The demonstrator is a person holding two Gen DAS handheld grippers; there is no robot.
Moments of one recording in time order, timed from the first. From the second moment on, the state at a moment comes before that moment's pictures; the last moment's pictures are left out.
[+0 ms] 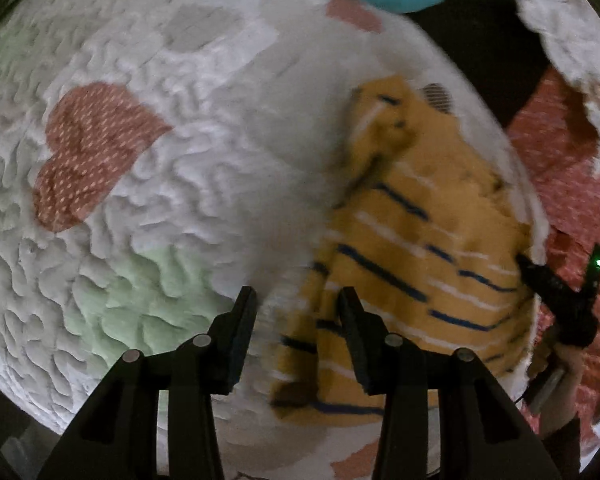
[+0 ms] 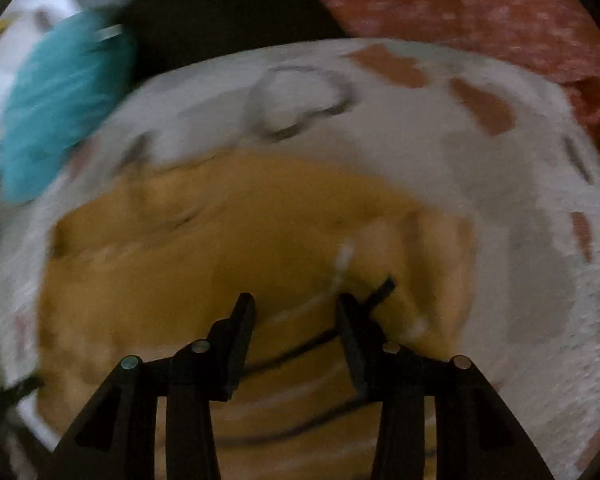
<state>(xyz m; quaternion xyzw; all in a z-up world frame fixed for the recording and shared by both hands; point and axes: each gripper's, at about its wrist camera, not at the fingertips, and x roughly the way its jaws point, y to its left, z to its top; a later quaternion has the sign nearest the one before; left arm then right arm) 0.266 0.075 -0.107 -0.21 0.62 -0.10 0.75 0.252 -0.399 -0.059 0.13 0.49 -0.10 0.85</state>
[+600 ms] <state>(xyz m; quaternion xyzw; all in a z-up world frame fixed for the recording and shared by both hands) 0.243 0.106 -0.059 -0.17 0.52 -0.01 0.84 0.209 -0.330 0.001 0.11 0.47 -0.06 0.87</state>
